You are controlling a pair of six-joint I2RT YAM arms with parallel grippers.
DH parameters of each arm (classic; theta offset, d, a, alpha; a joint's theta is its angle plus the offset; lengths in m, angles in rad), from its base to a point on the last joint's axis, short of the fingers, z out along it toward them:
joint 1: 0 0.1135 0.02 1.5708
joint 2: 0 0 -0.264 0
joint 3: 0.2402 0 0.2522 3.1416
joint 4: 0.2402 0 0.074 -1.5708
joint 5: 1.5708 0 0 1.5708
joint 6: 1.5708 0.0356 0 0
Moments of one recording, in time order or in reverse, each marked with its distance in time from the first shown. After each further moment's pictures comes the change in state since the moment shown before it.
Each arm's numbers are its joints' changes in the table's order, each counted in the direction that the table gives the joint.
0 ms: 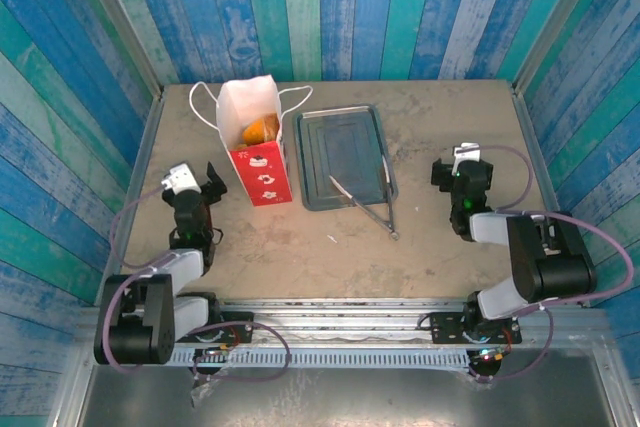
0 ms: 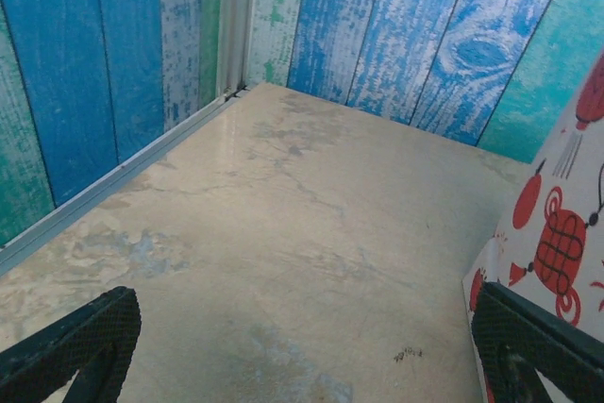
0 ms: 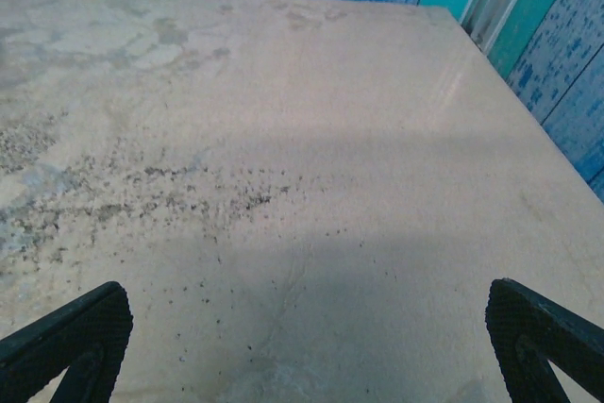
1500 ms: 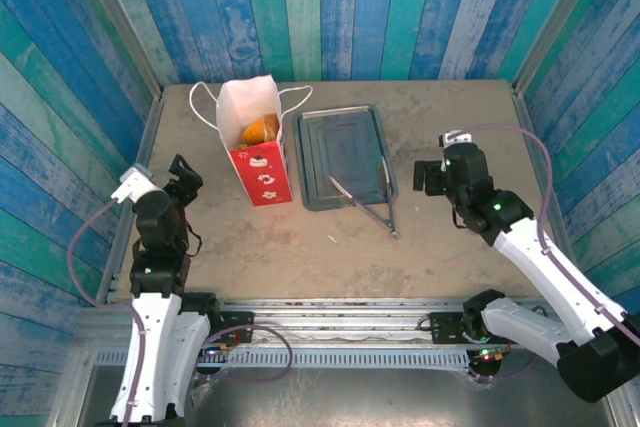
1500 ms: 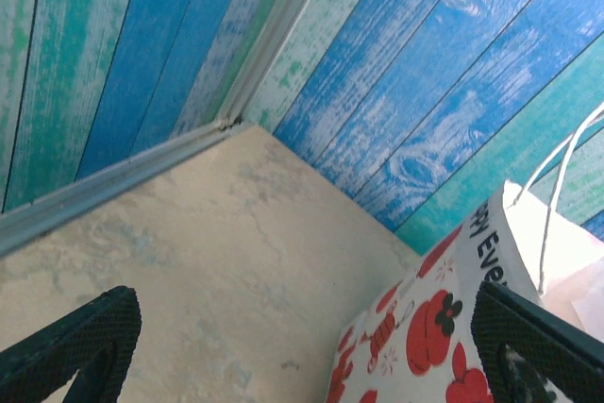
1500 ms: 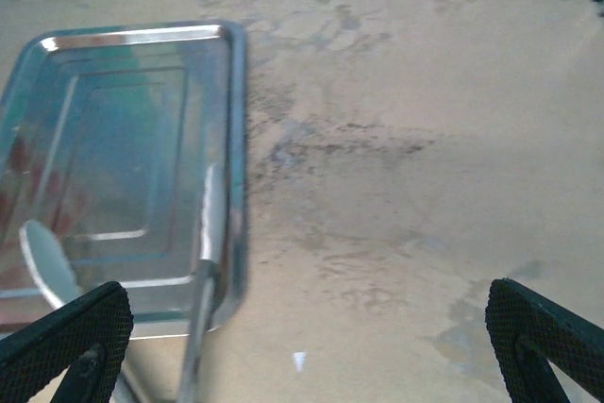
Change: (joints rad) left arm 0.000 0.678 0.365 1.048 -0.053 -0.372; right arm 0.325 0.541 0.433 1.216 0.050 0.256
